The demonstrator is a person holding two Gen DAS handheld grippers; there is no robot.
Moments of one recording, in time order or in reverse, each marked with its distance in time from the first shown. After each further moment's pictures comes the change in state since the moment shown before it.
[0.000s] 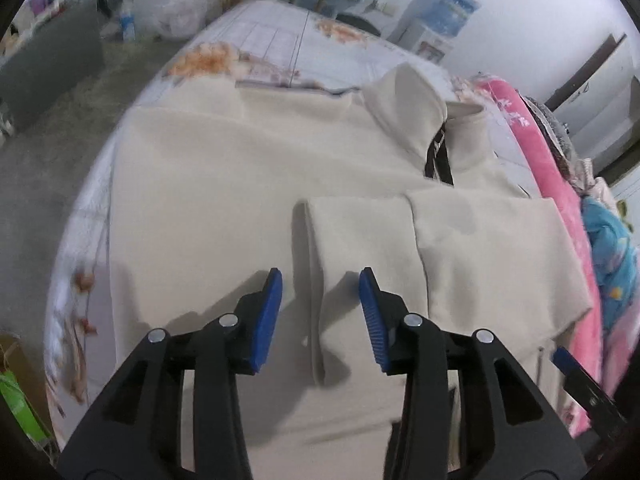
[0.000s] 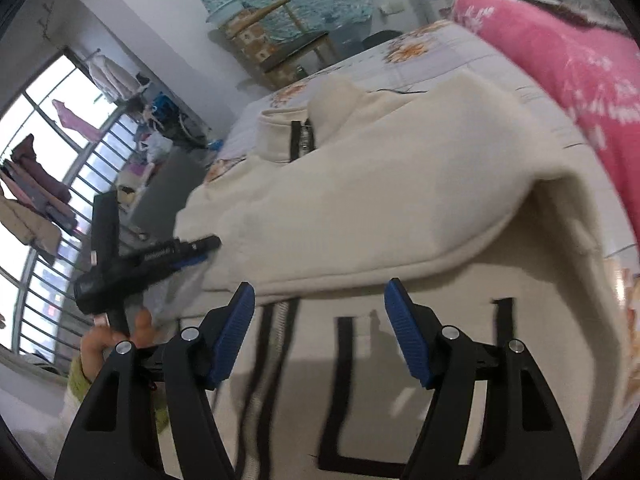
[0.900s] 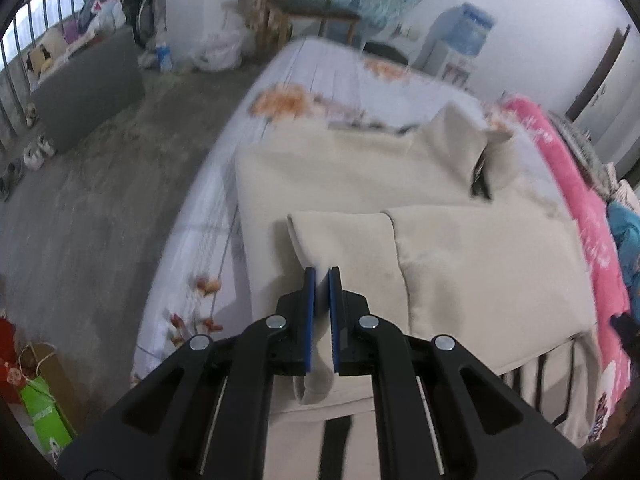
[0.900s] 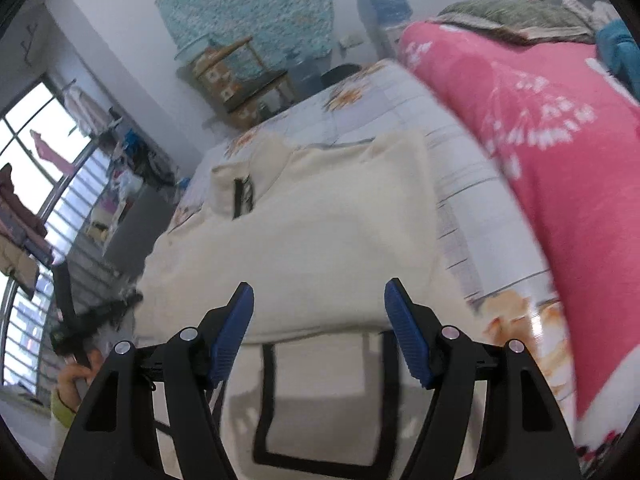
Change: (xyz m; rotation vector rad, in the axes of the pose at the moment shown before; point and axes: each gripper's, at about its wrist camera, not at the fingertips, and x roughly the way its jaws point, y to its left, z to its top) left arm -0.045 0.057 -0.007 -0.006 -0.068 0.113; right arm -0.054 -0.059 0.023 0.069 -0.132 -0.115
